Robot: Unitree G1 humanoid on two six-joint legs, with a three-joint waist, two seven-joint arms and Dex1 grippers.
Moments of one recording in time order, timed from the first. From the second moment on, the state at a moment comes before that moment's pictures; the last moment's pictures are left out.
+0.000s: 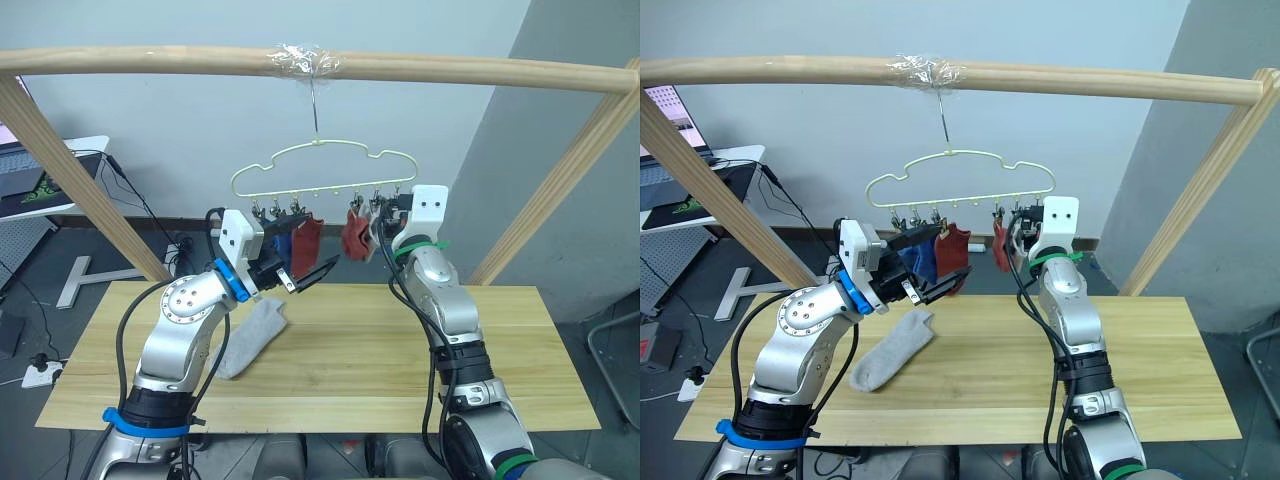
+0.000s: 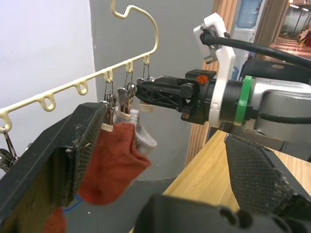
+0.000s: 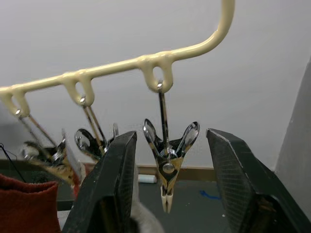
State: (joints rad) left arm -0.29 0.44 -0.02 -0.20 -0.31 0.12 -0.77; right arm -0.58 0.09 -0.01 0.14 0.07 0.31 -0.07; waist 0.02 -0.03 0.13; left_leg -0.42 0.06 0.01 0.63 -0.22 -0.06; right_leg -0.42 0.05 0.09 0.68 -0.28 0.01
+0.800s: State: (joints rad) left arm -0.31 0.41 -0.01 -0.23 -0.38 0.15 -0.77; right arm -0.61 0.12 -0.02 0.18 0.09 0.28 -0.06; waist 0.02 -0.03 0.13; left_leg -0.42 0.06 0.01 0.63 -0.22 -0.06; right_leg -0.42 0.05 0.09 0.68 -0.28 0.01
